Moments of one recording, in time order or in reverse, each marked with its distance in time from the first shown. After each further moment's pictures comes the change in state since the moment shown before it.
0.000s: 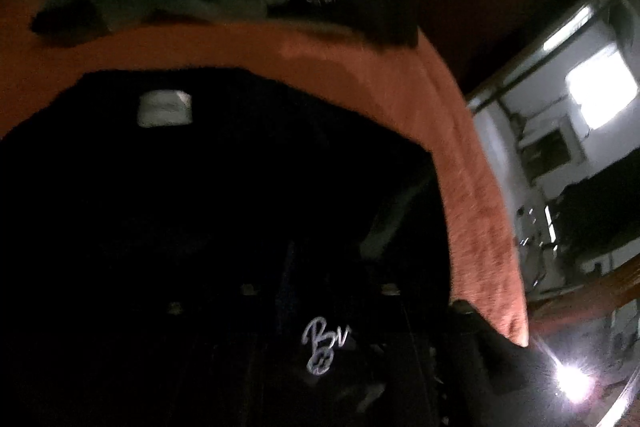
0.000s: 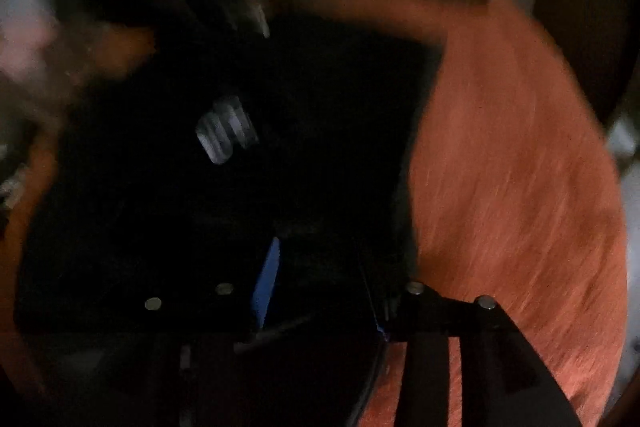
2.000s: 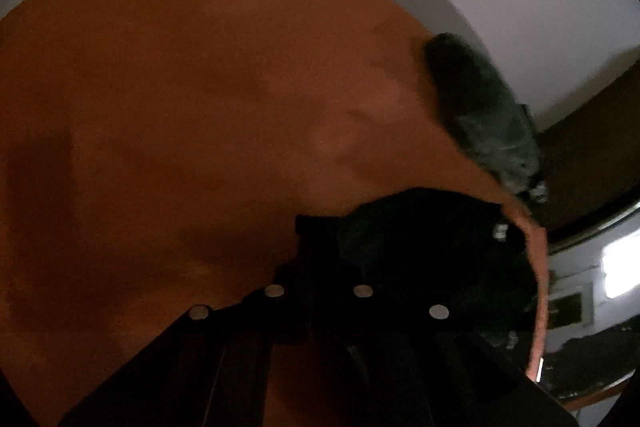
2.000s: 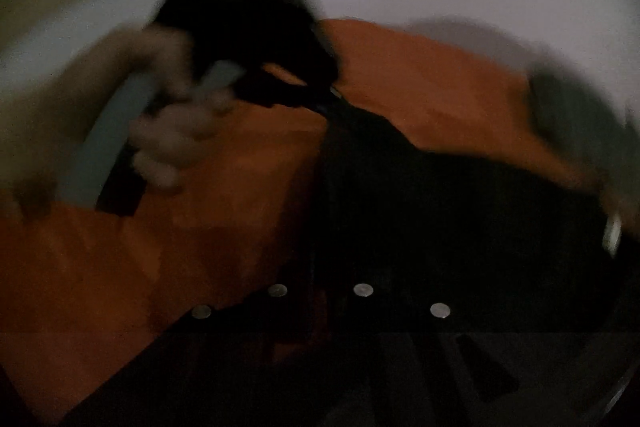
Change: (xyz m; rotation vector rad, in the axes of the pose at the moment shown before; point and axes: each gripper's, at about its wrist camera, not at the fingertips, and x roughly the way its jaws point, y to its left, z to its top) left arm -0.189 0.358 -0.070 -0.394 -0.252 0.152; right arm 0.048 0.433 0.073 -0.340 -0.289 0.328
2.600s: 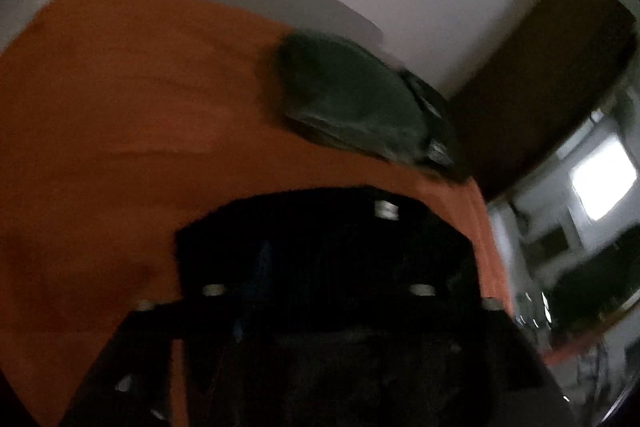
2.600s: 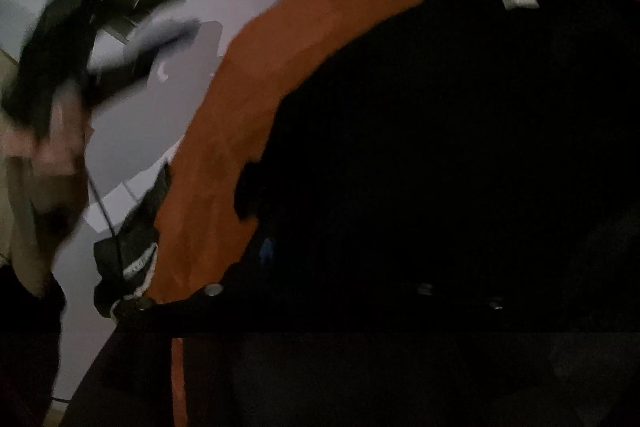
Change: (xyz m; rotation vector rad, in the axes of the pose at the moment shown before) left arm -0.053 -0.118 -0.019 0.188 -0.069 -0.099; right arm -0.044 -0.150 -0.044 0.548 0.071 0.167
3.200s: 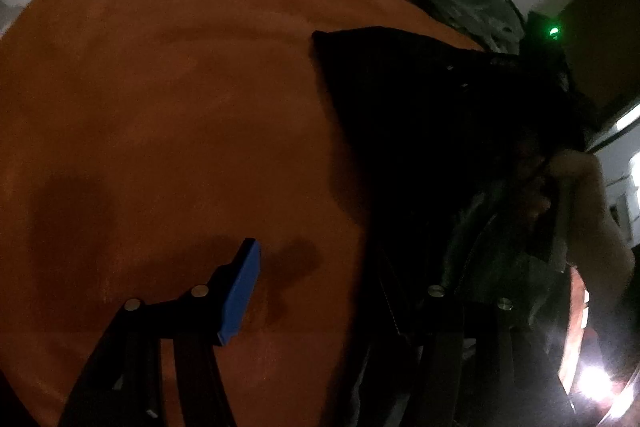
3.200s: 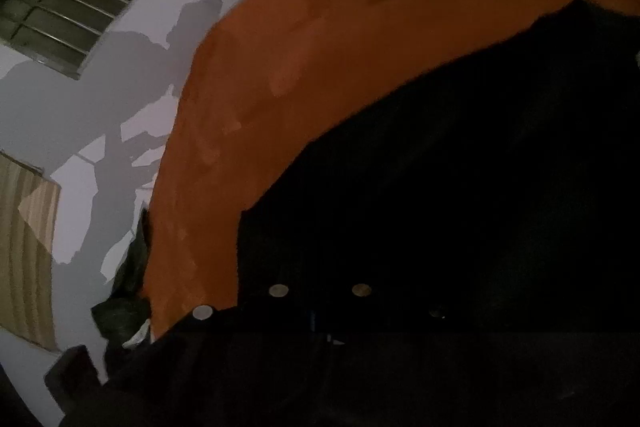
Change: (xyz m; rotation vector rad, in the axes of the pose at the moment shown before) left arm 0.024 0.074 -0.131 -0.025 0.232 0.194; right arm 0.109 -0.019 0.132 0.094 0.036 -0.028
